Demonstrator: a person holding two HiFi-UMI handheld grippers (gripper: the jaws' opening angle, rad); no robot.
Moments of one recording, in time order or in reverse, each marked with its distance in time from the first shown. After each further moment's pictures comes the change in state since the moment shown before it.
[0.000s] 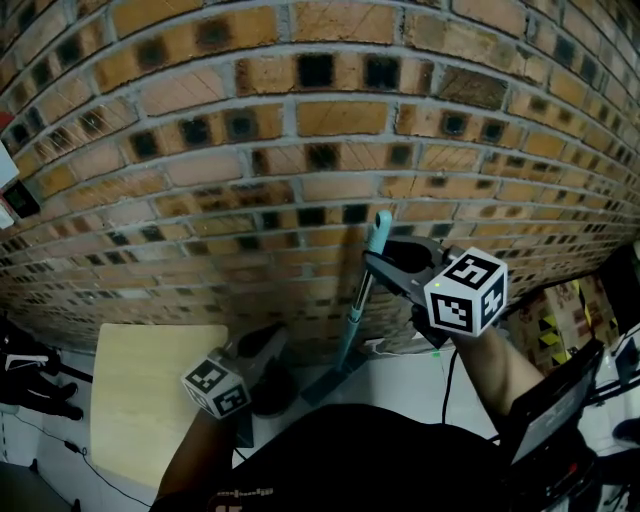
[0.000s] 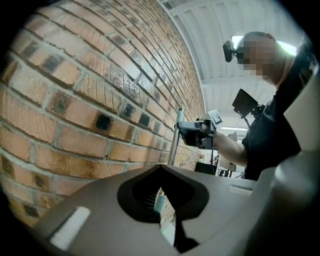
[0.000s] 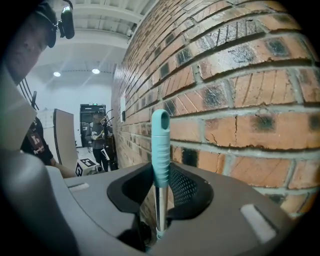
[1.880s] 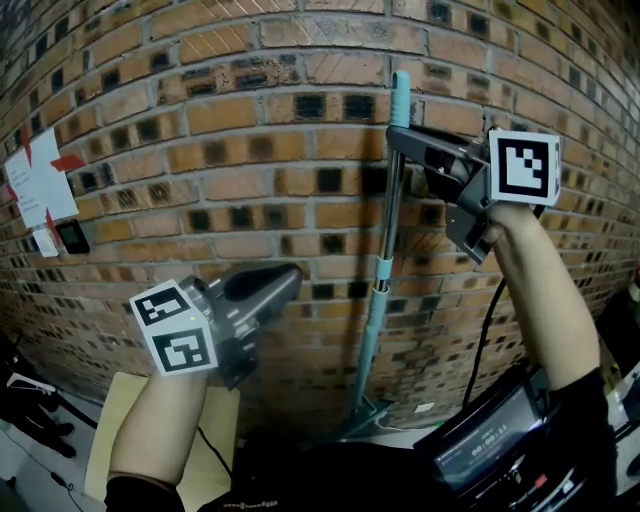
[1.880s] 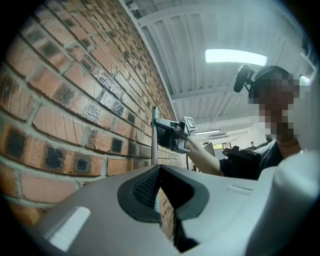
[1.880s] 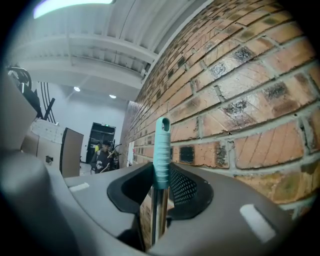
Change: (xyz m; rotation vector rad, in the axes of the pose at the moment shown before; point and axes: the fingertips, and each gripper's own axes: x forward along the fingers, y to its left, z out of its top) left arm 0.003 -0.118 0.288 0.252 -0.127 -0.270; right arm -0.101 0.038 0.327 -0.143 -0.334 0.103
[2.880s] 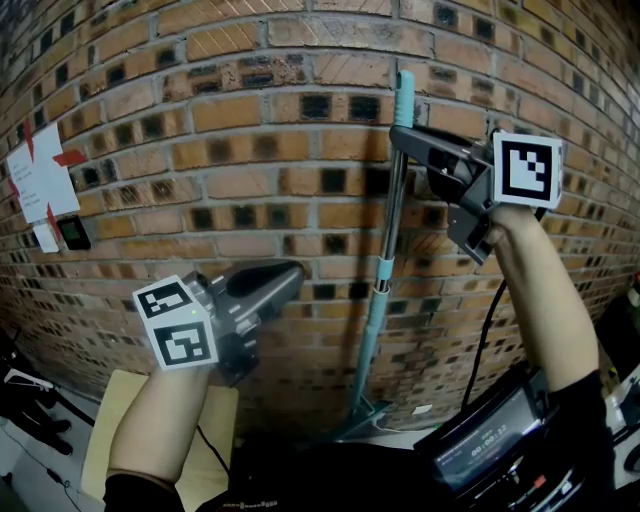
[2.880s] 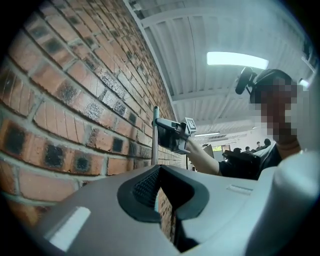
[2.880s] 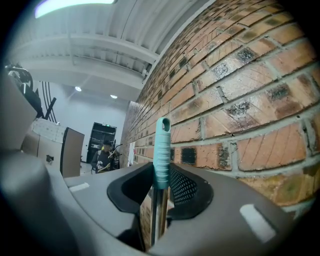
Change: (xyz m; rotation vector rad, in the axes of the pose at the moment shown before) left arm 0.000 0.002 -0.002 -0.021 -0.006 -0.012; right arm 0.000 0.002 0.001 -0.009 -0.008 0.004
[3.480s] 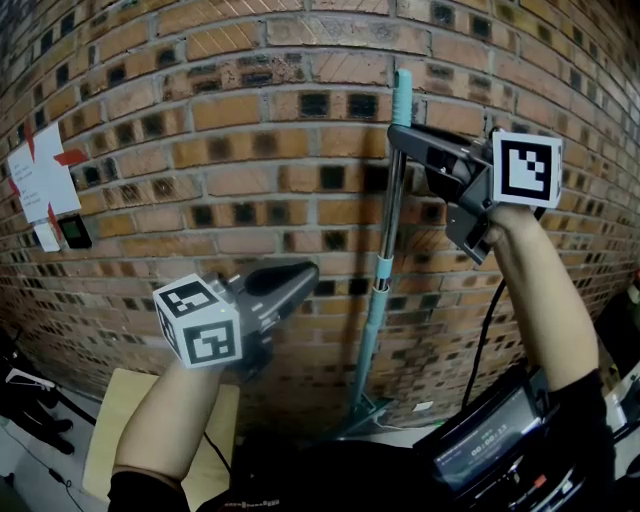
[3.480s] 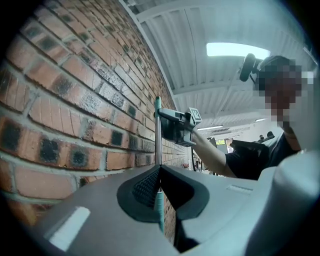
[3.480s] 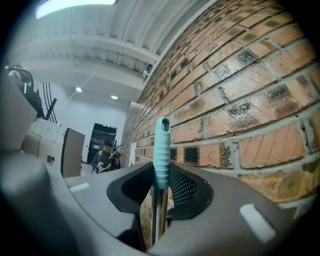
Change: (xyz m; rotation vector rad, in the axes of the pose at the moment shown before) left arm 0.019 0.000 -0.018 0.025 0.052 0.033; right arm -0.002 0.006 0.000 -0.001 -0.002 0.004
